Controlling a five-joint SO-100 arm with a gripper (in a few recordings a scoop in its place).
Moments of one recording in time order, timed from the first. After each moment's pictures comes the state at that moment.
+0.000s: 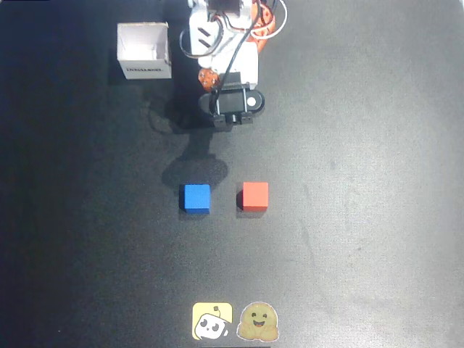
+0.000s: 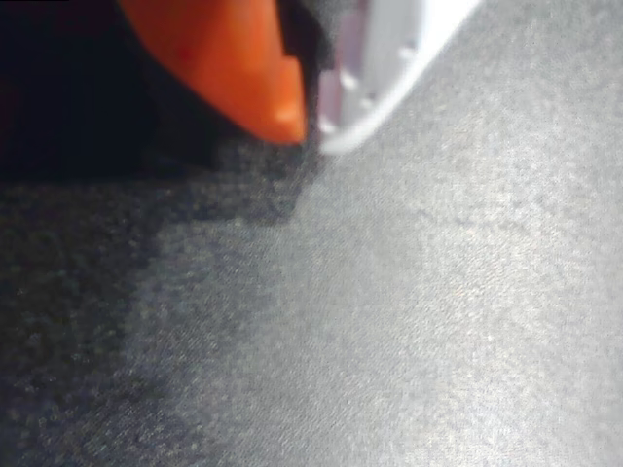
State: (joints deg) arm 4.0 182.8 169.5 76.2 84.1
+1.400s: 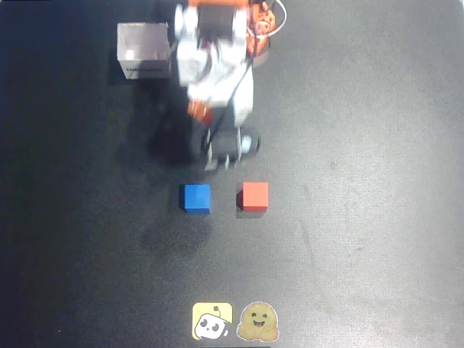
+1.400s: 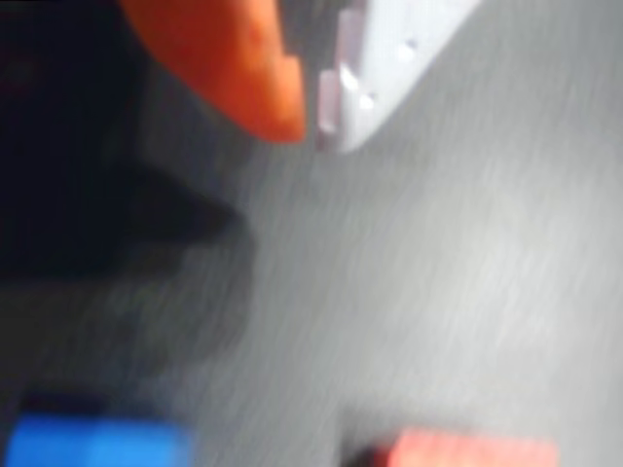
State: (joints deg) arm 5.9 125.2 128.1 68.6 82.2
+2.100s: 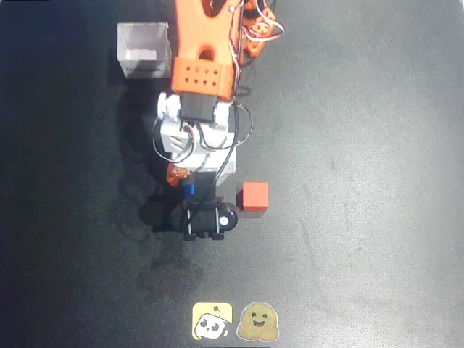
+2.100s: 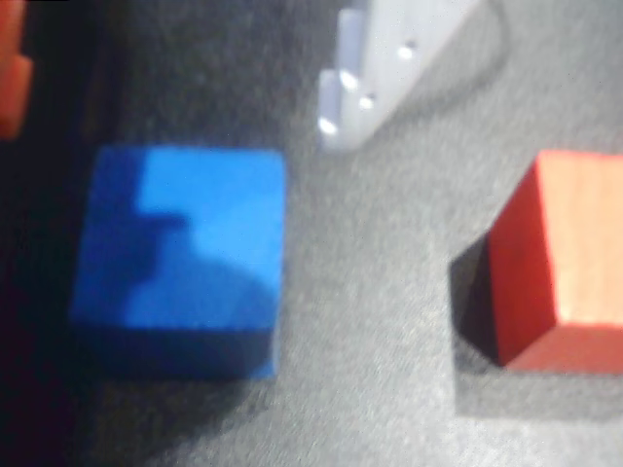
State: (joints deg) arm 8.5 93.1 109.7 61.7 81.7
